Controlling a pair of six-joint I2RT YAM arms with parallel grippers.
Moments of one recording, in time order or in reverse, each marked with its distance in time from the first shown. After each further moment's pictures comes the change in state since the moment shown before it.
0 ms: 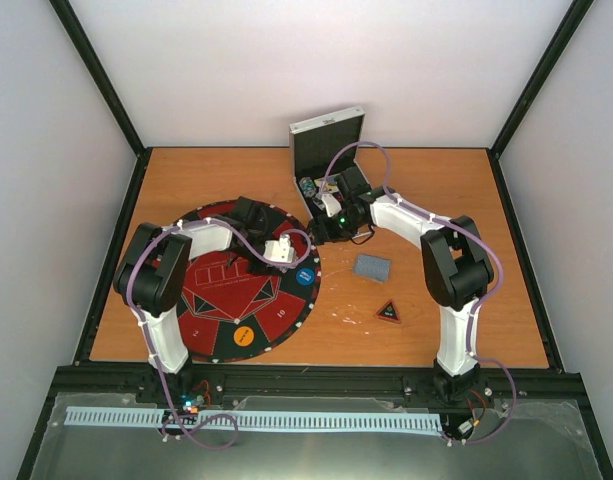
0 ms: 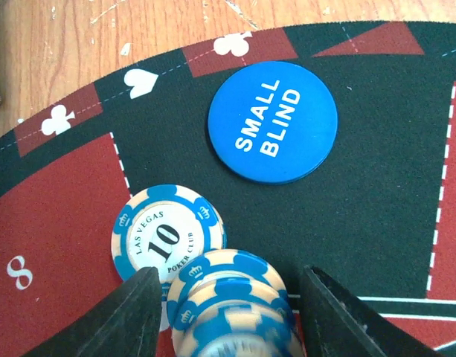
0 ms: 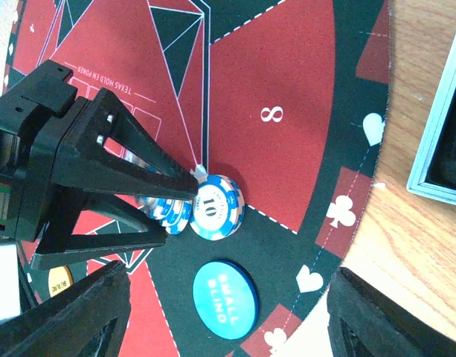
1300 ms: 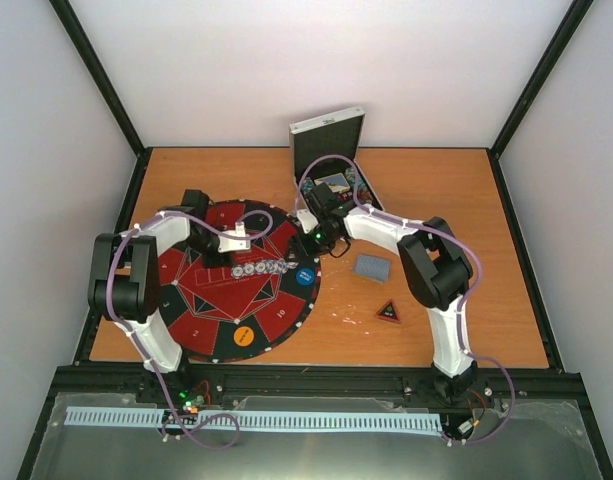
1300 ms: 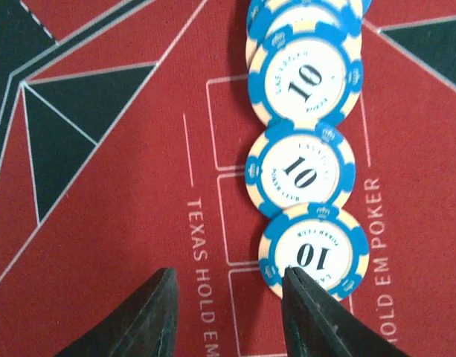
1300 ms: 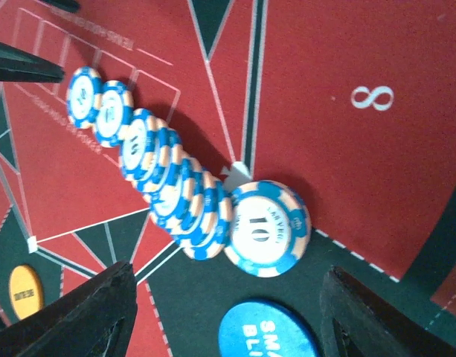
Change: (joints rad) left arm 0.312 -0.104 0.012 -0.240 -0.162 0.050; right arm 0.146 0.068 0.026 0.030 0.097 0.013
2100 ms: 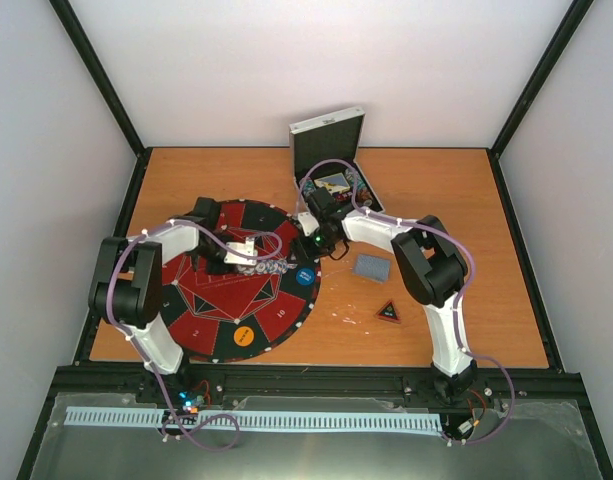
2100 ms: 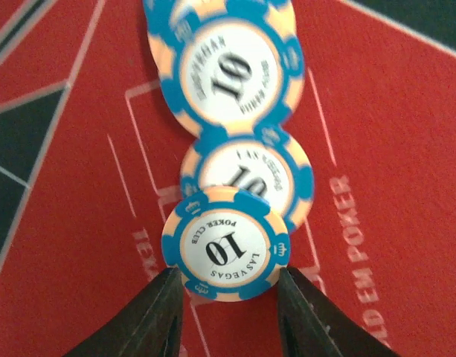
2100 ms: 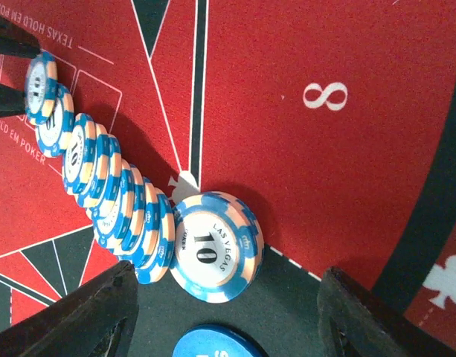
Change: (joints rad) left arm -0.080 -0.037 -0.109 0.092 -0.129 0.111; right arm 0.001 0.056 -0.009 0.044 0.052 0.009
